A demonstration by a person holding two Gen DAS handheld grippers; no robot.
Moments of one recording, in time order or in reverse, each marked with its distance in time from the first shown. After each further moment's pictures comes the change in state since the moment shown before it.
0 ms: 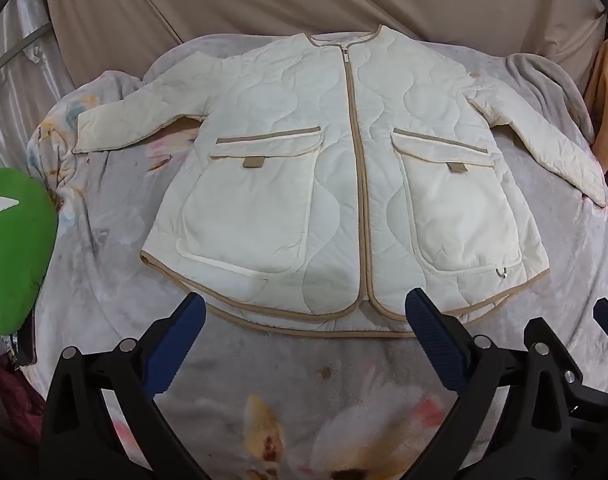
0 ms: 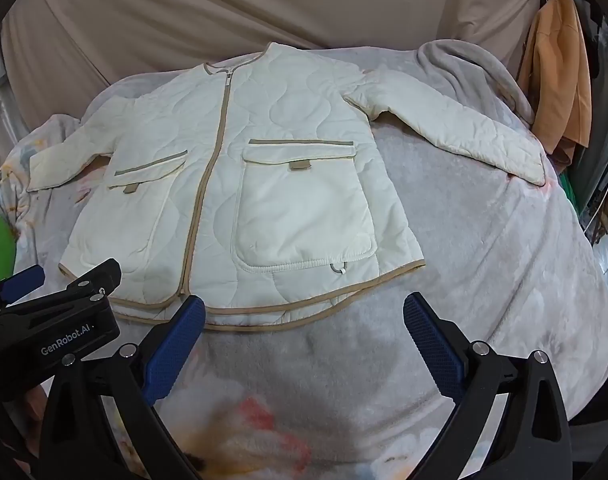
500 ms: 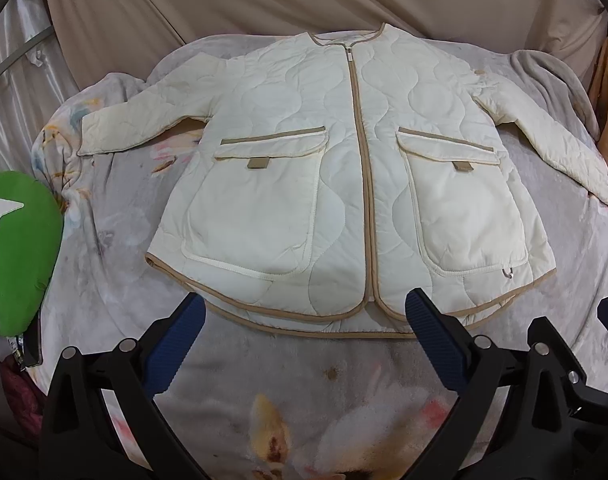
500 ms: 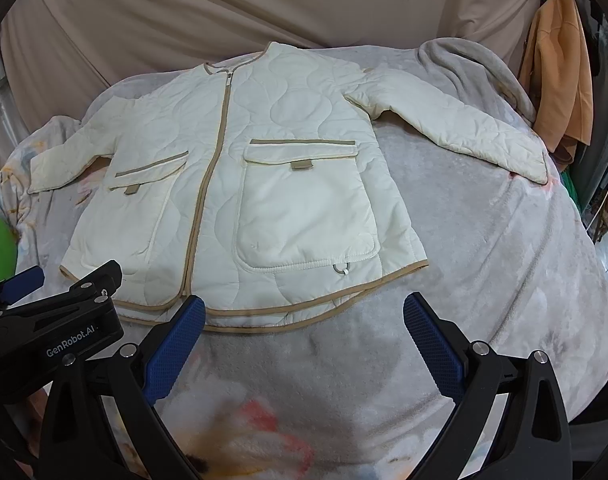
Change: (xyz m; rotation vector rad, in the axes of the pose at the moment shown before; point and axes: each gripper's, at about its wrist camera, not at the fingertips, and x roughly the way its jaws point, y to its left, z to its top) left arm 0.001 0.000 0.001 0.005 -0.006 0.019; right arm 0.004 -0.001 0.000 0.005 0.002 0.006
